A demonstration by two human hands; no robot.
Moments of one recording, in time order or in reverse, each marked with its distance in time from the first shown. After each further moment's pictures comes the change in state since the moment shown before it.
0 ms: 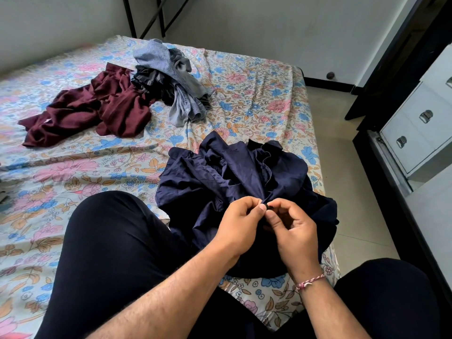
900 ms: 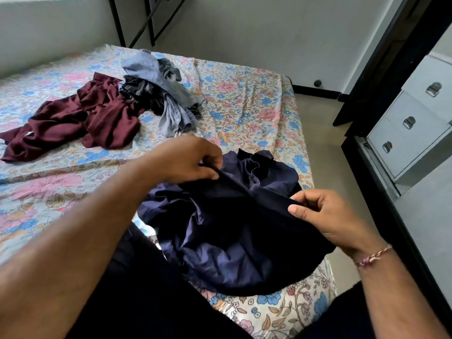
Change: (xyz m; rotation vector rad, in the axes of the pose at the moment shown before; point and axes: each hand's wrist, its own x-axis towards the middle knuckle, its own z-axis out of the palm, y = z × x) left_hand 0.084 0.137 -0.132 1.203 -0.305 0.572; right_hand 0.072 -0.059 -0.073 -0.259 -0.407 0.226
